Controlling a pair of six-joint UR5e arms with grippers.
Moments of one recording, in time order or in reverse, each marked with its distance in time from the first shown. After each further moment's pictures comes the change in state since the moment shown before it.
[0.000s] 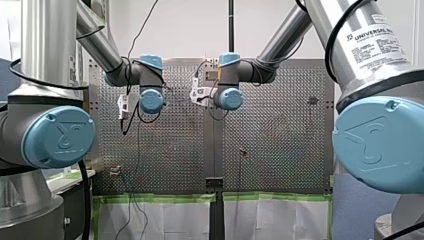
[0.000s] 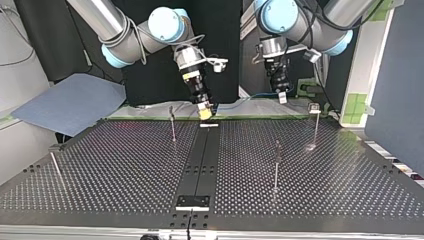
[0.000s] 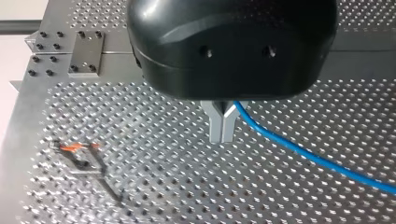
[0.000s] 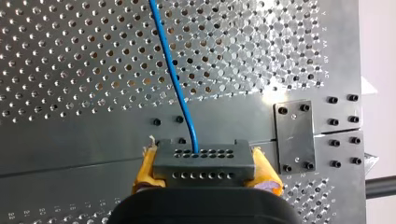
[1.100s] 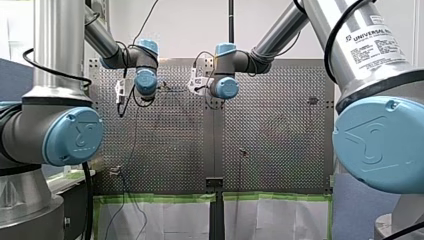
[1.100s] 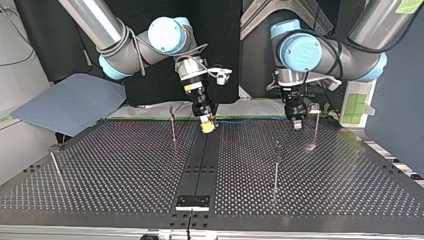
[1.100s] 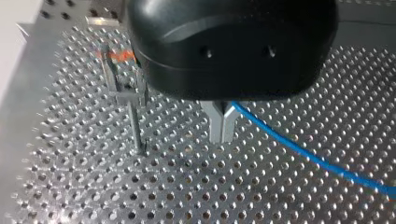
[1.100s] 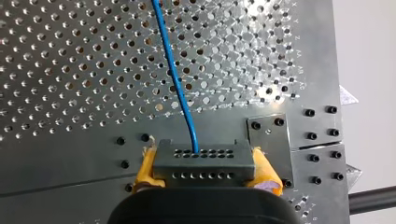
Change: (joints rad) left arm 0.165 0.000 0.219 -0.325 0.148 -0.047; right arm 0.002 0.015 -0.134 0.111 0.001 0.021
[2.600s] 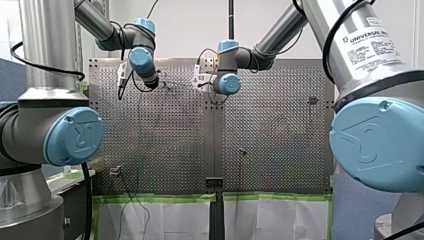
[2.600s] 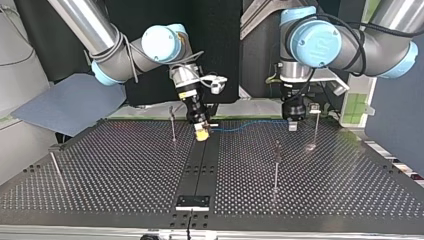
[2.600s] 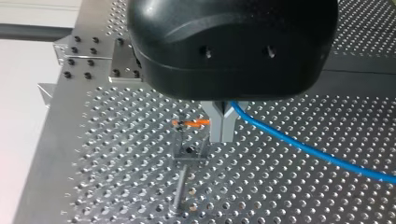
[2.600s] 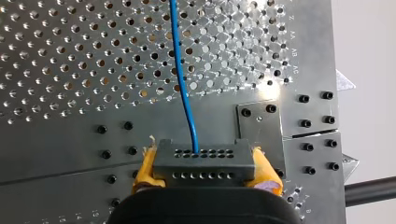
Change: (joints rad) left arm -0.007 0.101 0.069 -0.200 0.150 0.059; right arm -0.030 0.003 -0.051 0.046 -0.011 0.009
